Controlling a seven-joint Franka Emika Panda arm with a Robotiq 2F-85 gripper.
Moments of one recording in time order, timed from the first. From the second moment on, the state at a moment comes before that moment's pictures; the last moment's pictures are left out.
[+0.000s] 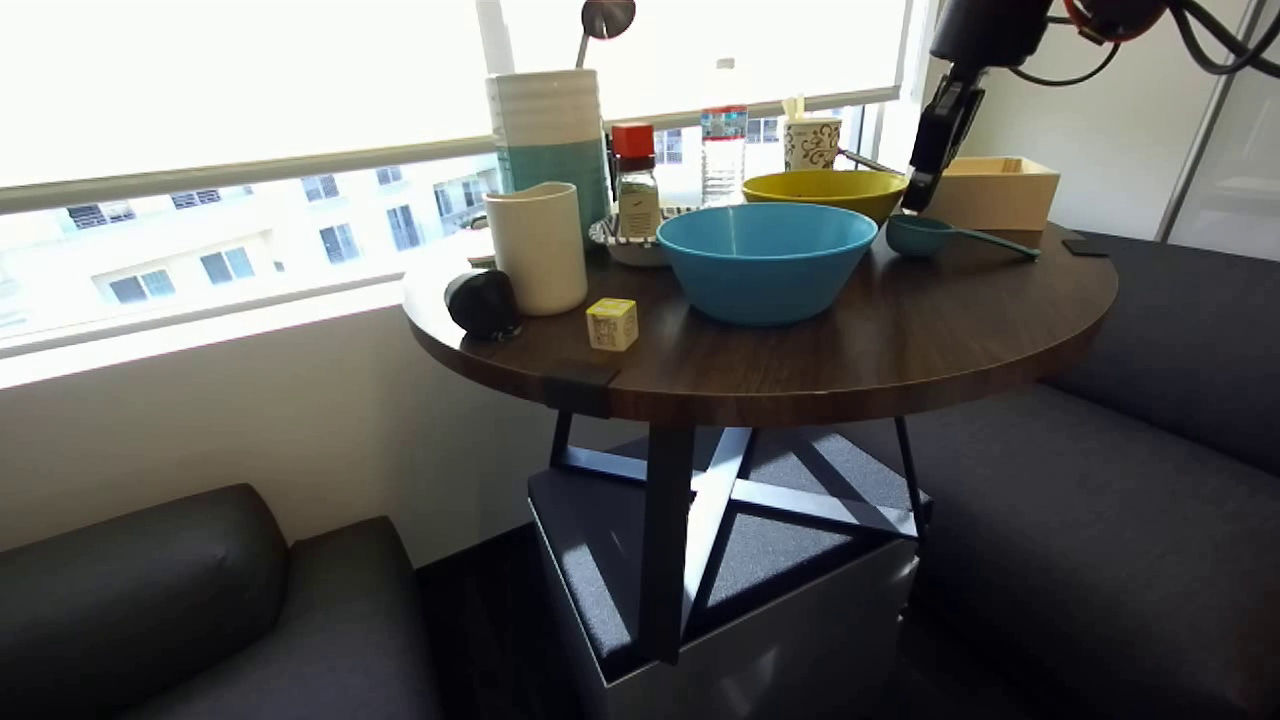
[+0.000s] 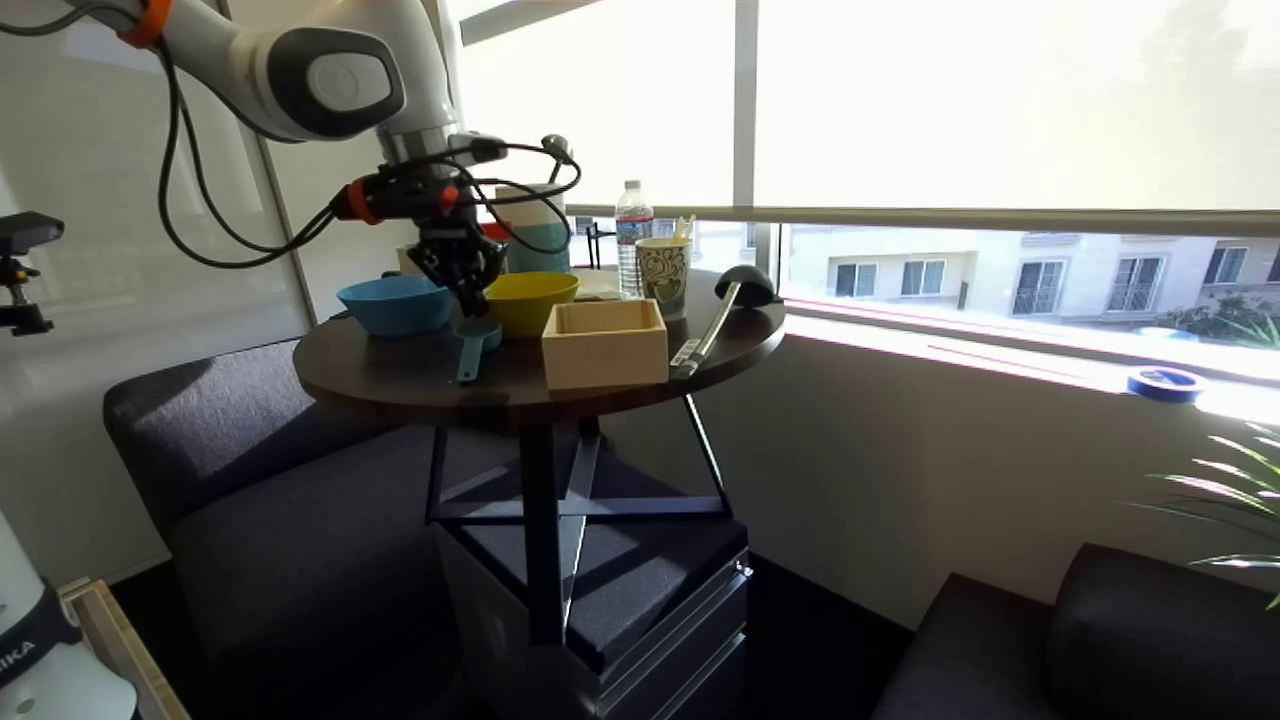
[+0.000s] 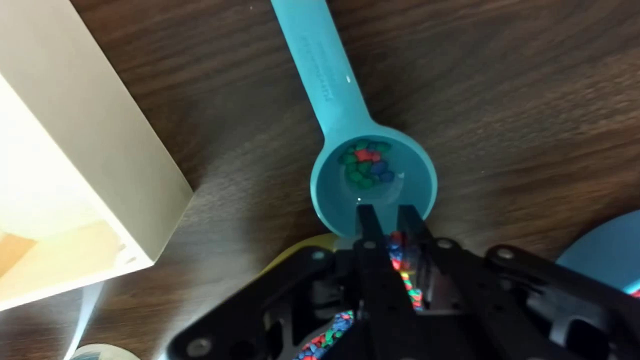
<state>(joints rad) 0.02 -0.31 -0.12 -2.44 0.01 2.34 -0.42</state>
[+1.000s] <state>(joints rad) 0.02 -0.36 -0.13 -2.42 0.01 2.32 -0.43</state>
